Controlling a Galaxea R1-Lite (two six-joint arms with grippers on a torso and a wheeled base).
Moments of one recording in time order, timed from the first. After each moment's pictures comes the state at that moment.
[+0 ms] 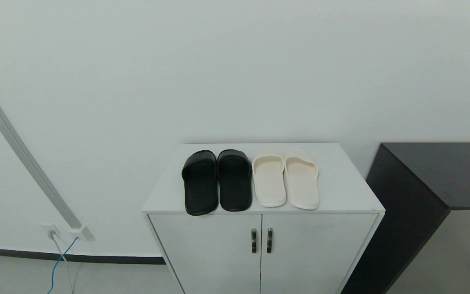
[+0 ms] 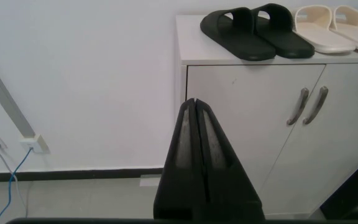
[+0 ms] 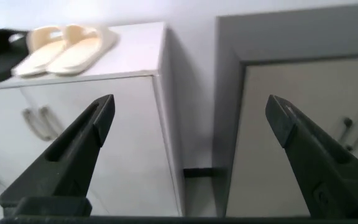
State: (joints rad) left arm 0.00 0.00 0.00 0.00 -0.01 0.00; right arm 0.00 0.06 -0.08 0.00 0.00 0.05
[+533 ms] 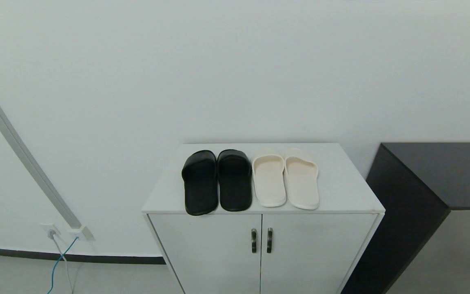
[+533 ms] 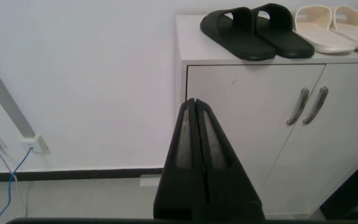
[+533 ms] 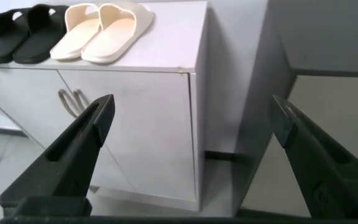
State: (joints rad) left arm 0.00 0.00 0.00 0.00 -0.01 0.00; right arm 0.03 0.49 -0.14 -0.22 0.15 0.04
